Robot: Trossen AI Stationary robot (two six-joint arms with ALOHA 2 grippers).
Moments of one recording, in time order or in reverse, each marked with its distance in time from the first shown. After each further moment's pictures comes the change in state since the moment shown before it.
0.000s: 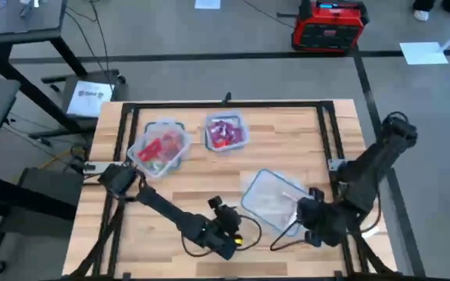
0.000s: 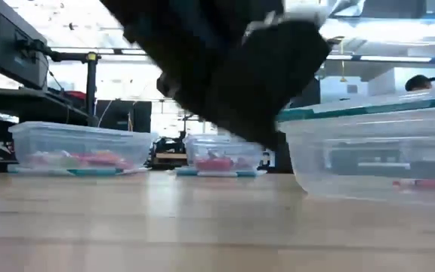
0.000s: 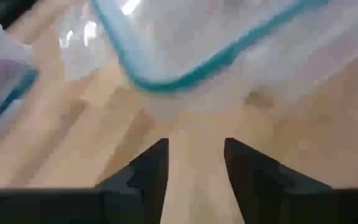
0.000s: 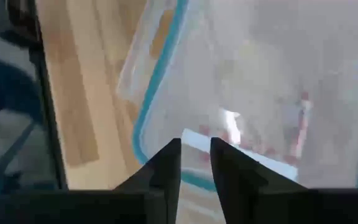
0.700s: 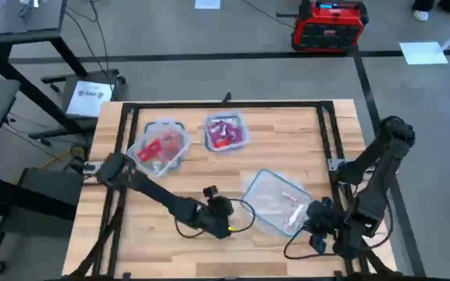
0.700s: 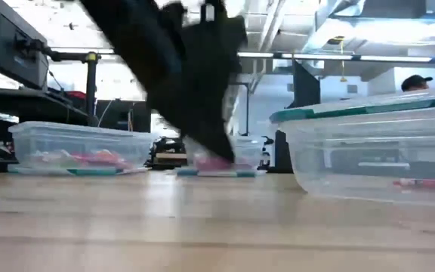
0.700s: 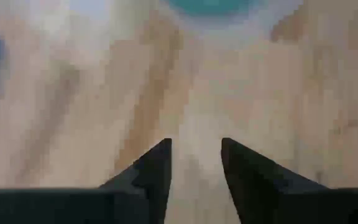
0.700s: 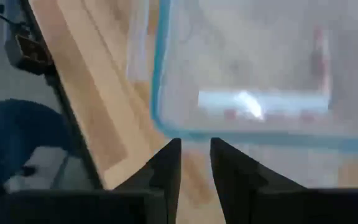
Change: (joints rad) left arm 0.077 -0.271 -0.177 -0.009 0.235 0.170; right arm 0.172 0.014 0.000 -0.015 -0.043 0.497
